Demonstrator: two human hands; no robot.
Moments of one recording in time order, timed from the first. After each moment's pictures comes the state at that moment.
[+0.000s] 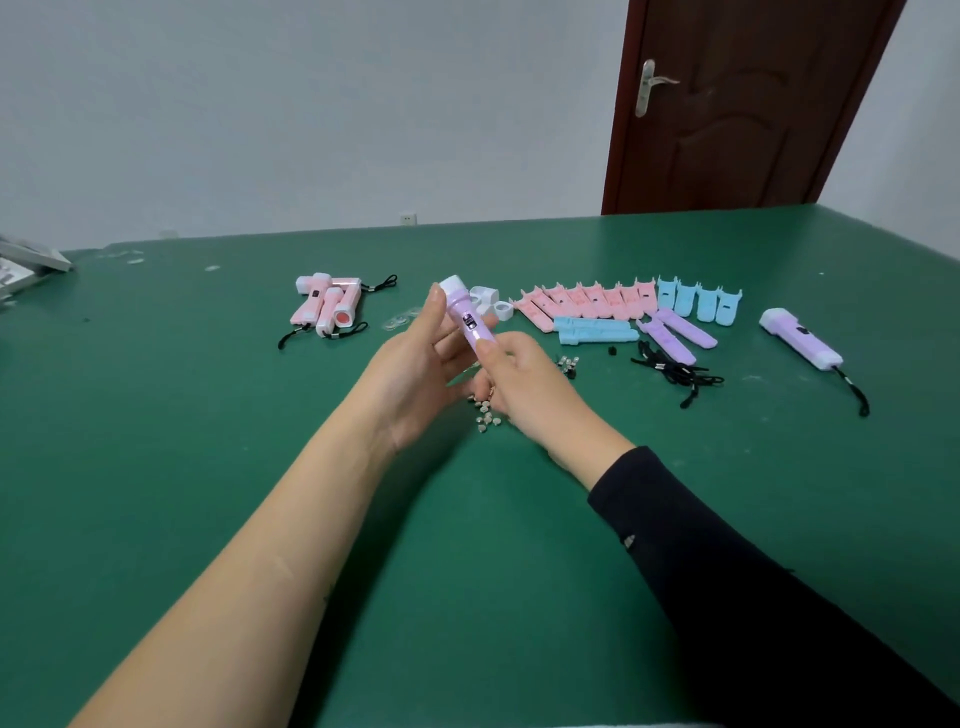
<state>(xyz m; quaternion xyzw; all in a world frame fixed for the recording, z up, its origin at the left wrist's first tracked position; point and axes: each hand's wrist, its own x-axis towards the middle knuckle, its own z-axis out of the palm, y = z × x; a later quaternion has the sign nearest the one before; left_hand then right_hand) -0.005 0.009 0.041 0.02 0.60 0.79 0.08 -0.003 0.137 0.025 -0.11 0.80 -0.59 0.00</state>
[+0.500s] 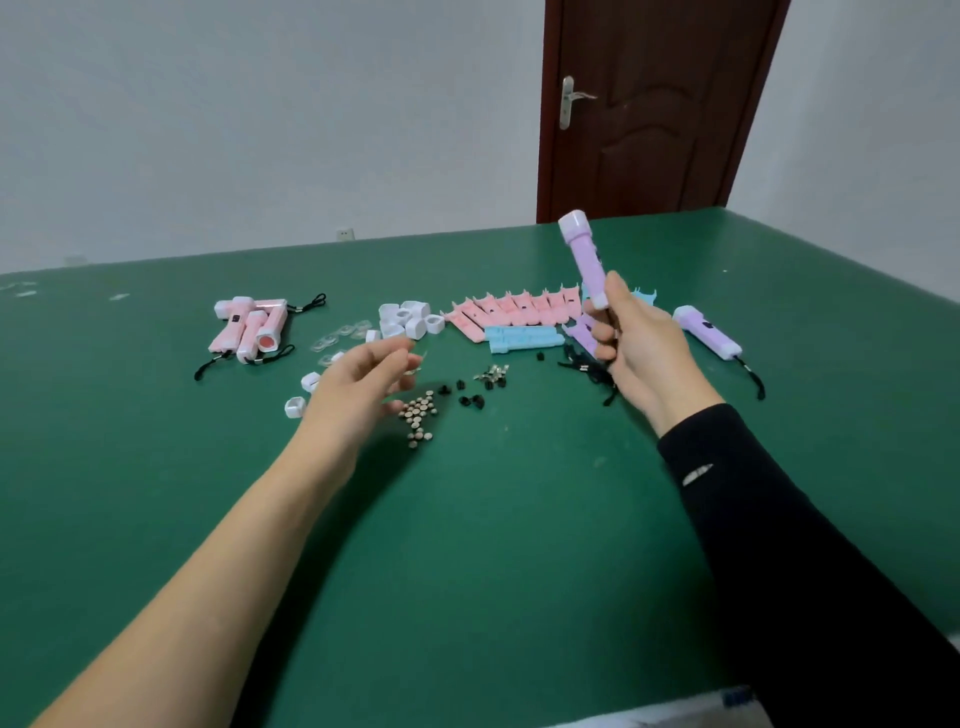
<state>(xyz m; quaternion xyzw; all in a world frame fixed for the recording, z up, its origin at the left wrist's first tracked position) -0.012 0.014 0.016 0.01 0.72 0.70 -0.05 -0.037 0.275 0.034 0.06 0.55 -0.82 -0.12</state>
